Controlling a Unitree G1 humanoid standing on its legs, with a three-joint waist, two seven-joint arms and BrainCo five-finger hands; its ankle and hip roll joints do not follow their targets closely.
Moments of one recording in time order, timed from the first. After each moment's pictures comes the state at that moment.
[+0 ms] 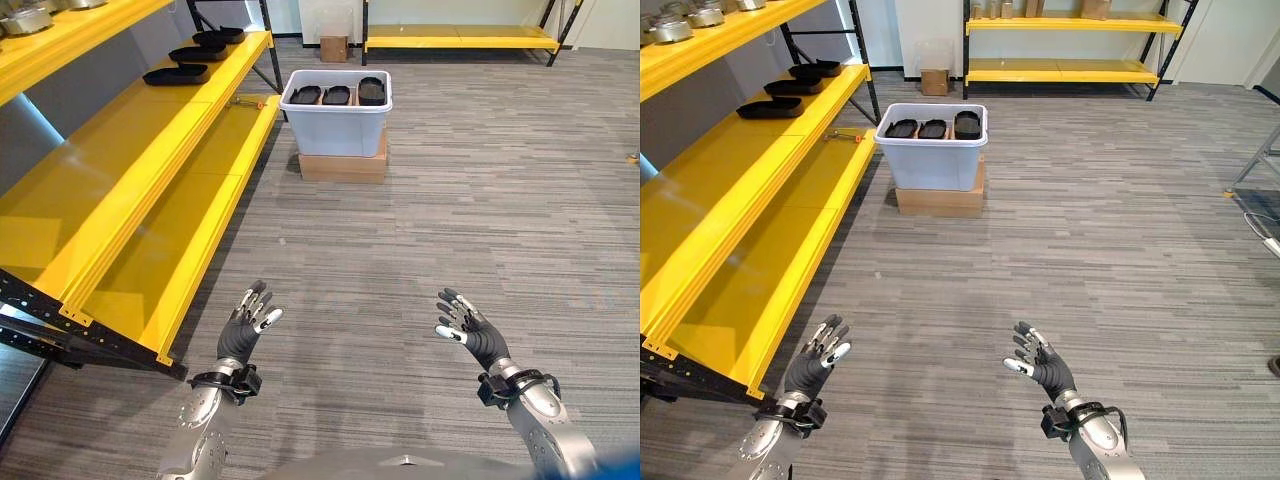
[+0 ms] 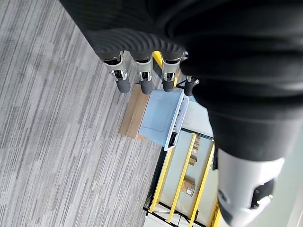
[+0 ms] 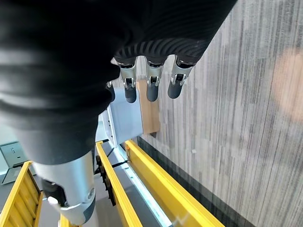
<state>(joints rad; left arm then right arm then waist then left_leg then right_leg) 0.28 0.32 -0.12 0.10 -0.66 -0.16 -0.08 0.22 -0.44 0.23 0.15 0.58 -0.13 0.16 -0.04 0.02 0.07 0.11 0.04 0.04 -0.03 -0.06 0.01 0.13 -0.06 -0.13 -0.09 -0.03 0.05</state>
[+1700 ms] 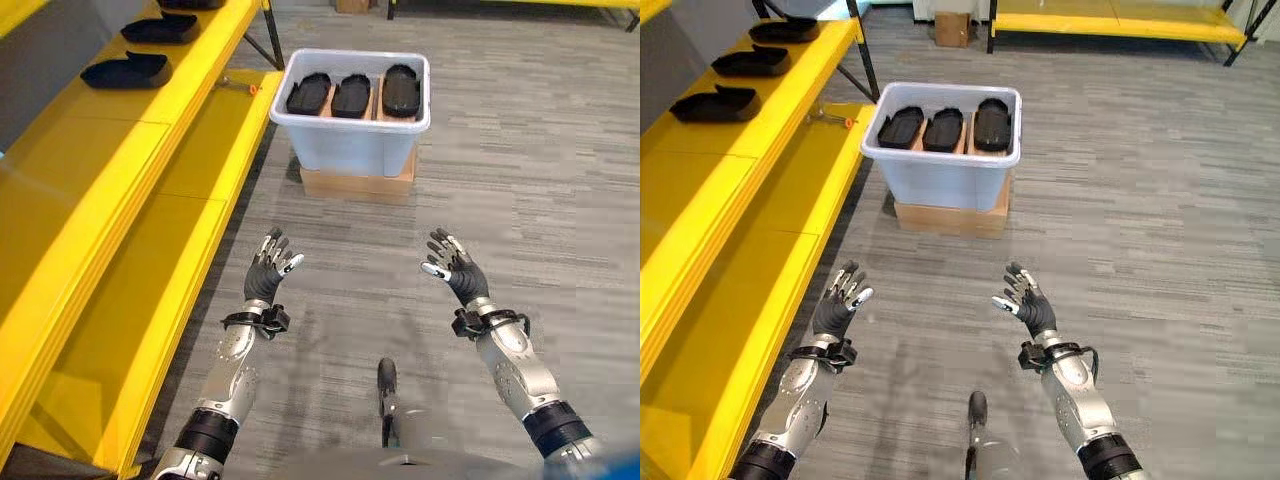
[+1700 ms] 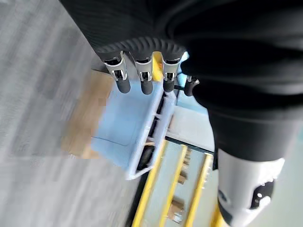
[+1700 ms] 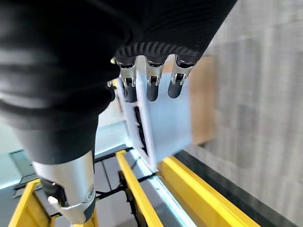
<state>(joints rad) -0.04 0.26 -0.19 0.21 -0.61 -0.24 0.05 -0.08 -0.38 0.25 0.26 0.60 -0.19 0.04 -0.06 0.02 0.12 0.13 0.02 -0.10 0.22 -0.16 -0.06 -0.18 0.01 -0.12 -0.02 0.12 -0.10</state>
